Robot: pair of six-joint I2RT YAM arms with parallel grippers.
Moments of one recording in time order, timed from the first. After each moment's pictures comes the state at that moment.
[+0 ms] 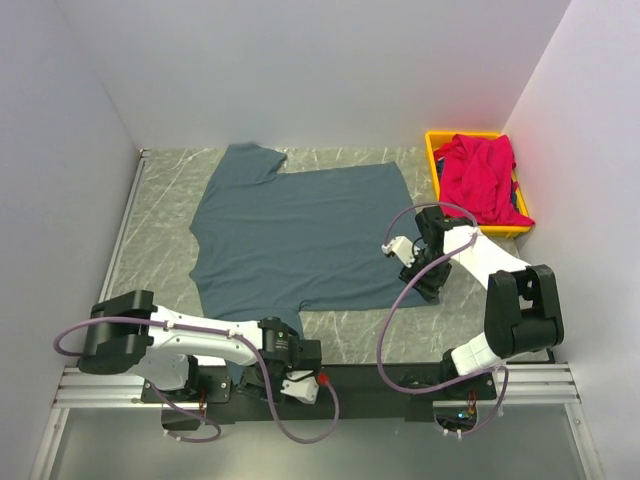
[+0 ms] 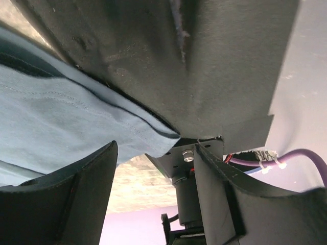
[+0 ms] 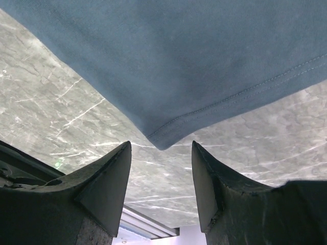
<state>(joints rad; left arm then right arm) -1.49 1.44 0.83 -1.07 0.04 0.34 0.17 1.50 0.92 -0.95 -0.07 -0.83</state>
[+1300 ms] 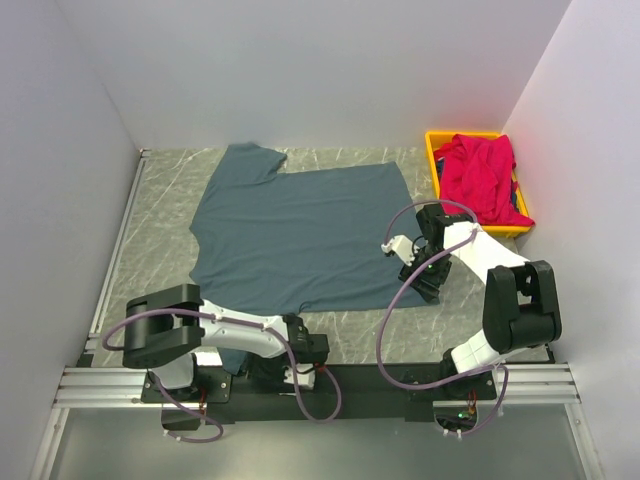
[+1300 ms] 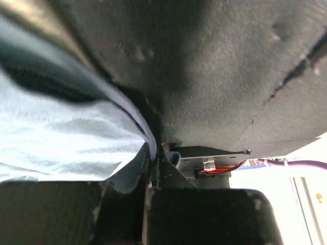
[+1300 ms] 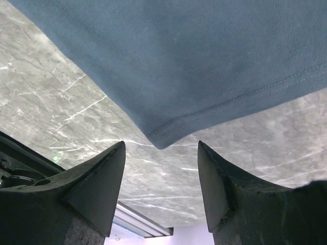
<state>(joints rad) -1.40 1.65 0.83 -1.05 -0.06 0.27 0.16 1.53 0.96 -0.99 -0.10 -0.87</state>
